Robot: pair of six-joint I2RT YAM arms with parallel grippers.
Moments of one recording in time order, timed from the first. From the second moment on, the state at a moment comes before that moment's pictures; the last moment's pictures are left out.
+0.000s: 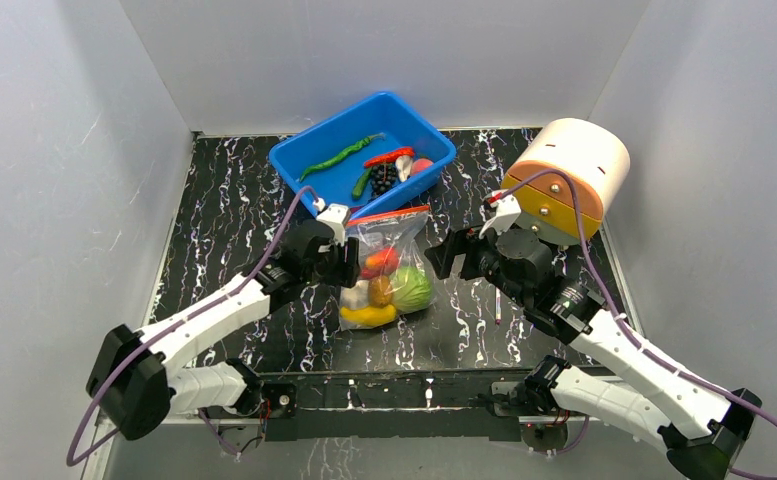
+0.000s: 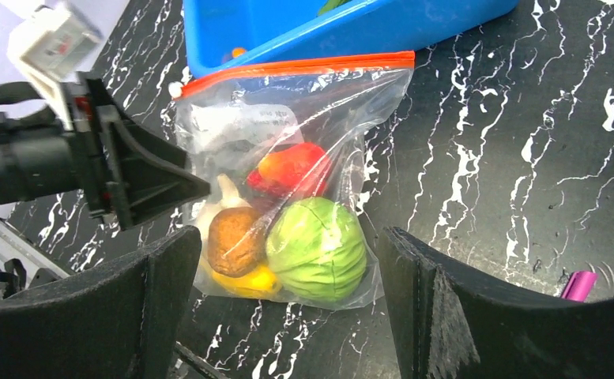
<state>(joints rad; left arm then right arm) -0.70 1.16 0.75 -0.32 -0.10 -0.35 0.77 0.79 0.80 -0.32 0.19 0.45</state>
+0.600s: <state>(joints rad) -0.76 1.19 0.60 -0.02 0.23 -0.67 0.77 0.73 0.79 -0.32 0.24 0.45</state>
